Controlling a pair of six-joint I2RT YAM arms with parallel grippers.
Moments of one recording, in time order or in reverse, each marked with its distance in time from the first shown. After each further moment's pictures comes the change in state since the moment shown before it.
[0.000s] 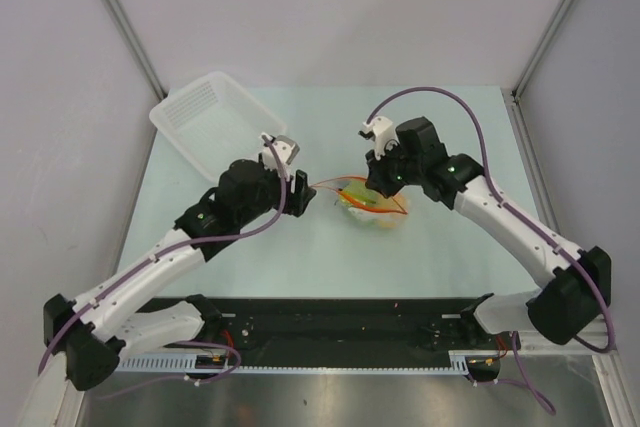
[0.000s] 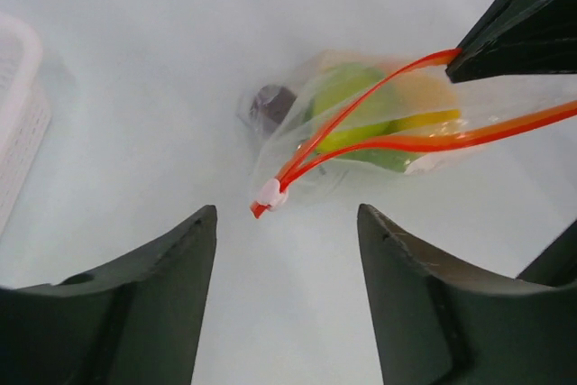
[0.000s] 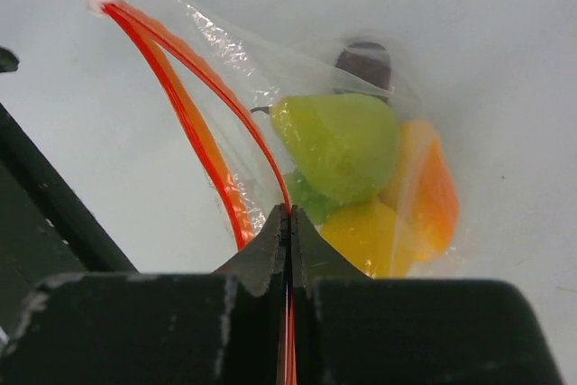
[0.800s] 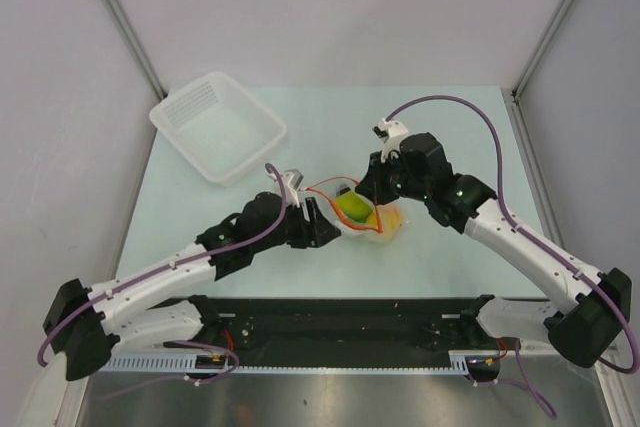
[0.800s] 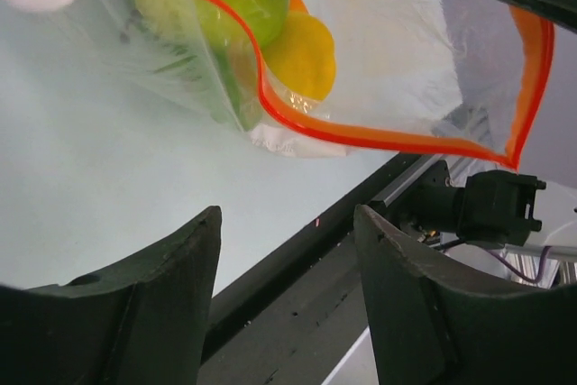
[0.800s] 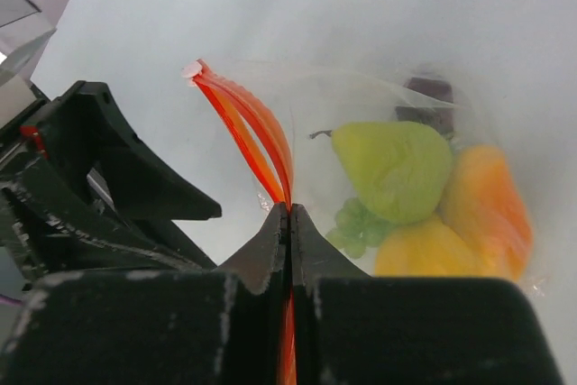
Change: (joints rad) left arm -0.159 -0.031 -0.220 0.109 0.104 -0.684; right arm 0.095 -0.170 -0.123 0.156 0.097 0.443
